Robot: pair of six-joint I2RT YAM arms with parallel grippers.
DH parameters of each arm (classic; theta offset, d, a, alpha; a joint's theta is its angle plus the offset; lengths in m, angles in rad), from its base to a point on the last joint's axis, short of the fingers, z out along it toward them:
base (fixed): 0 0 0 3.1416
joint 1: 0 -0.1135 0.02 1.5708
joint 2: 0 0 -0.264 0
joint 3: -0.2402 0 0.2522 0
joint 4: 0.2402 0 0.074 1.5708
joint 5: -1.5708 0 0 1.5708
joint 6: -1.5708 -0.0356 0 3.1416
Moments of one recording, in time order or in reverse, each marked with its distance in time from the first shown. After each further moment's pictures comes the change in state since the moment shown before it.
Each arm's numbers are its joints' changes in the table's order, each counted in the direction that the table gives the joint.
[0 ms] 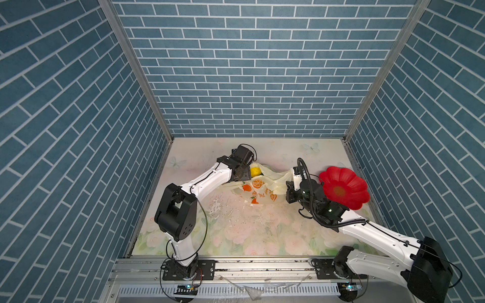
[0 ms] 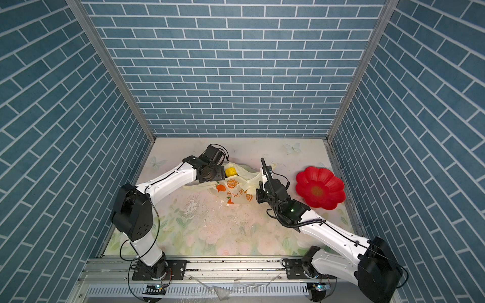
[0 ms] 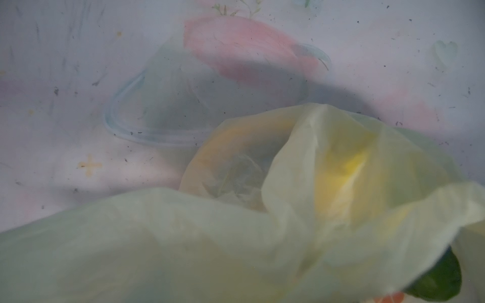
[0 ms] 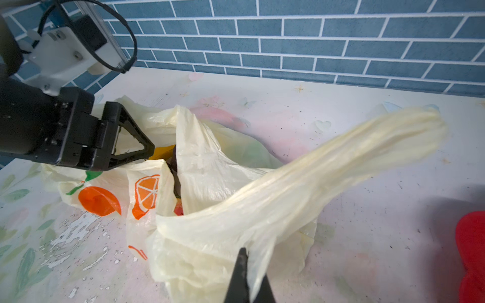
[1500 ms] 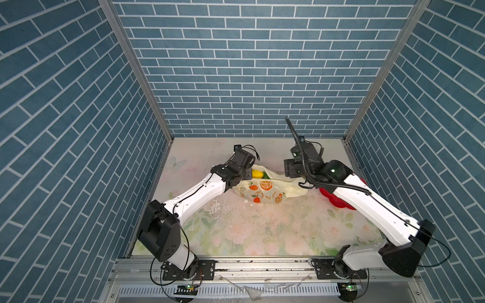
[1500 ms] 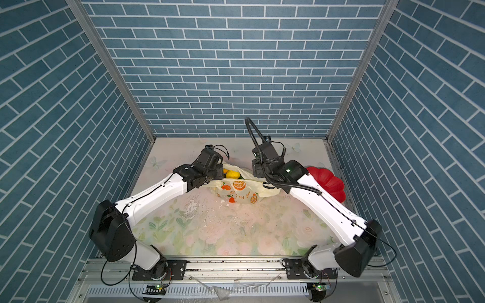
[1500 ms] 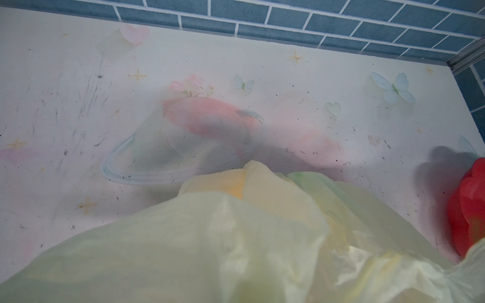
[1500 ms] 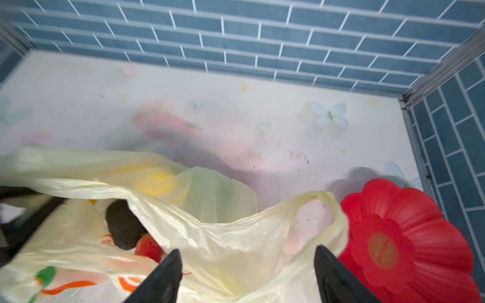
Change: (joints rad) left arm 0.100 -0.226 0.135 -0.193 0.096 -0.045; right arm 0.038 0.372 -0.823 0.855 -0.138 -0.109
